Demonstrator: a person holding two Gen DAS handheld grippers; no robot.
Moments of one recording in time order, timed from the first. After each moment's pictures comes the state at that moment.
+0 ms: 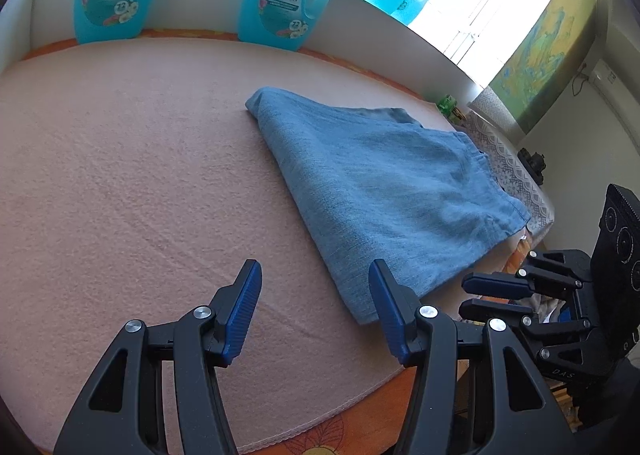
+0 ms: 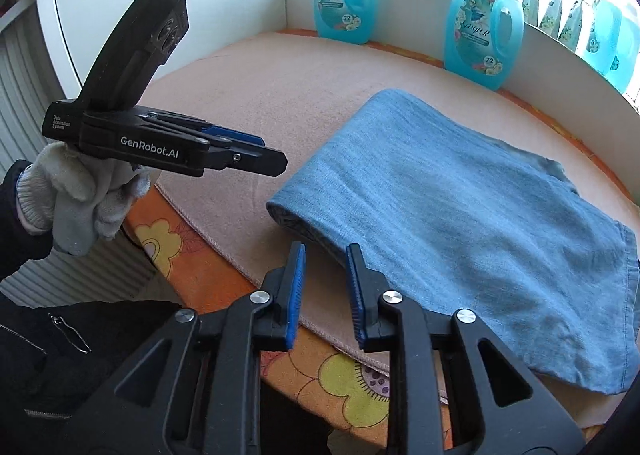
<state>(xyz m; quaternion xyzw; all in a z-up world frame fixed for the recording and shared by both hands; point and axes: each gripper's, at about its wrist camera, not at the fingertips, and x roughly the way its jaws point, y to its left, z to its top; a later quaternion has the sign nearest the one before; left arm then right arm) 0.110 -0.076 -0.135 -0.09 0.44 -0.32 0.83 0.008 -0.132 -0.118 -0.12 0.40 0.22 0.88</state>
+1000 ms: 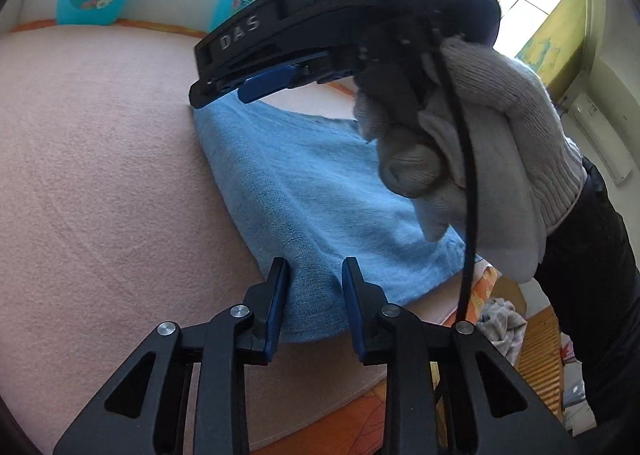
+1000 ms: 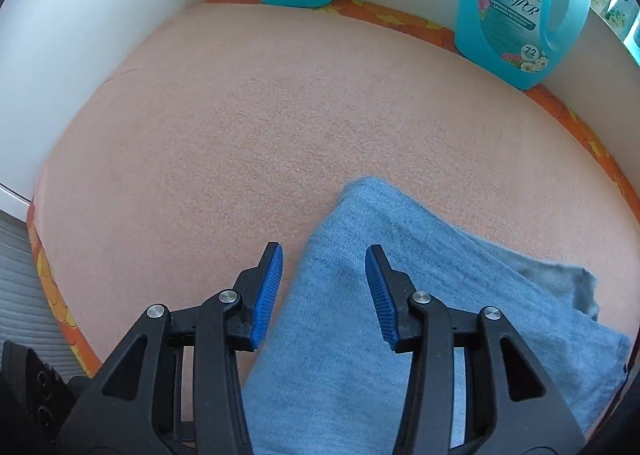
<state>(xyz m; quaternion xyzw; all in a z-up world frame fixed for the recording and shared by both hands) 0.099 -0.112 -0.139 -0.15 0.41 -0.36 0.82 0.255 -0.053 -0.119 -0.15 0.54 0.15 0.81</state>
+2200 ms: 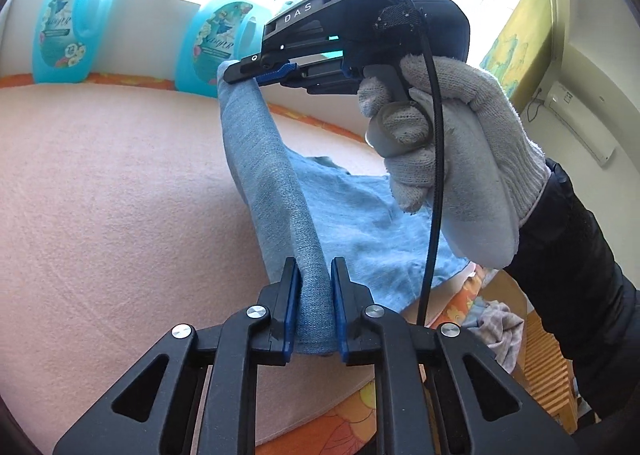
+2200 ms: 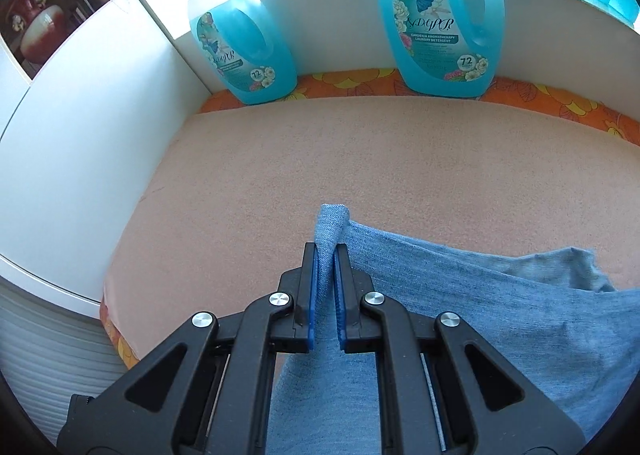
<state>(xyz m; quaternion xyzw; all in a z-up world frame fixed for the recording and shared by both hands) 0.094 -0.083 -0.086 -0.13 0.35 -0.39 0.84 0.244 -0.148 -0.042 0.09 0.46 0.19 0.86</state>
